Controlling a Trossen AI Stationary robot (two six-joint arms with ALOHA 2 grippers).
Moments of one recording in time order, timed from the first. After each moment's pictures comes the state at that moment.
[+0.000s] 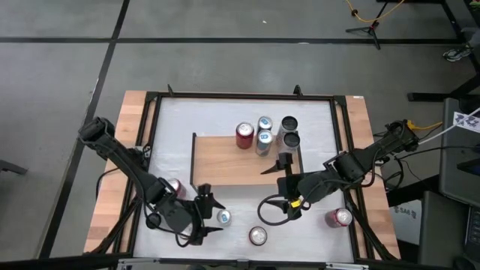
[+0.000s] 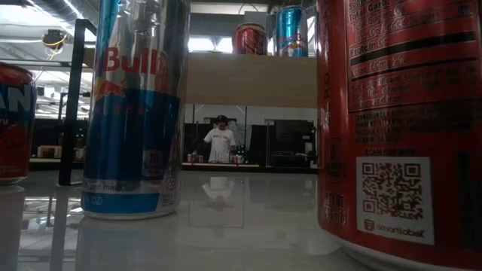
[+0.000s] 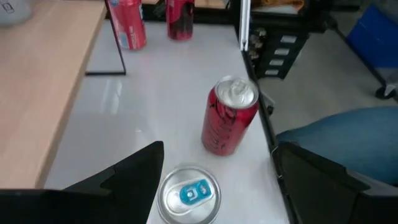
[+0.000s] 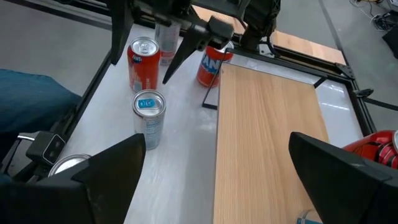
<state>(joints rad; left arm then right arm) -0.69 1.53 1.14 -0.22 -0.48 -0.47 0.53 1.49 1.58 -0.73 0.40 0.06</state>
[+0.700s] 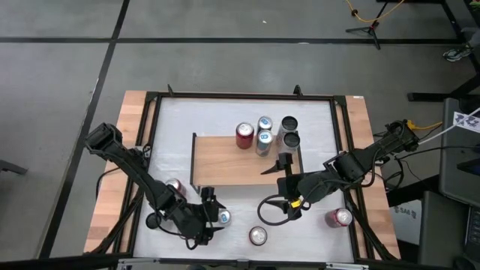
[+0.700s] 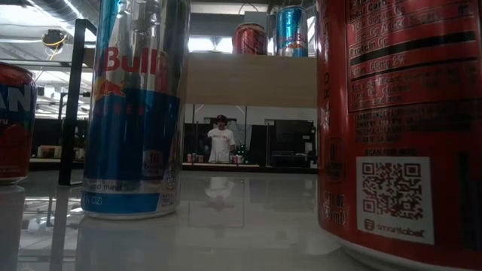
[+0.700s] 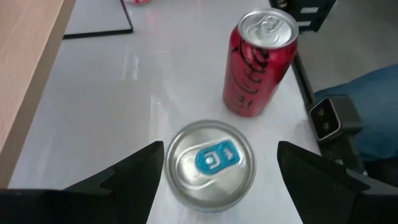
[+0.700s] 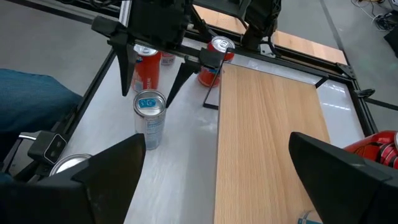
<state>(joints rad) -0.68 1.64 1.14 -0.28 -0.49 -0.46 0.53 1.49 1.58 -0.73 0.39 0.06</state>
